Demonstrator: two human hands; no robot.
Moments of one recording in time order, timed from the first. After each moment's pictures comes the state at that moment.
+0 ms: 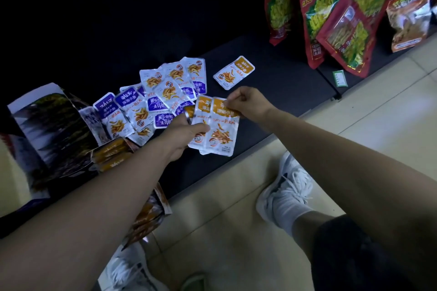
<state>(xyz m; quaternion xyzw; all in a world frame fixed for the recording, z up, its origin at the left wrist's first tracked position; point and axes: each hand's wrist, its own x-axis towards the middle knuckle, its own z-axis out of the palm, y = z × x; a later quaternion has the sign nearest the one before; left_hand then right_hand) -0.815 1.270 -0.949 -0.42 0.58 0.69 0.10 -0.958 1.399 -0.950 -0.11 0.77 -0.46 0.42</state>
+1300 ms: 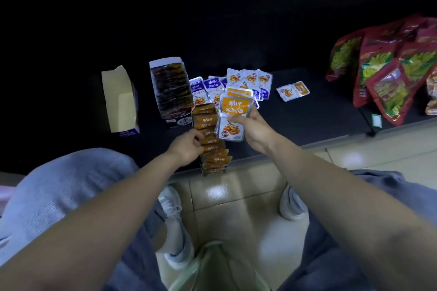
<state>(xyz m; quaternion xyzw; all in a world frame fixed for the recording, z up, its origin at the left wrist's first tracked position) -0.586 1.239 -0.889 -0.43 0.75 0.49 0.12 -0.755 1.336 -0.883 -0.10 0.63 -0.57 0.52</state>
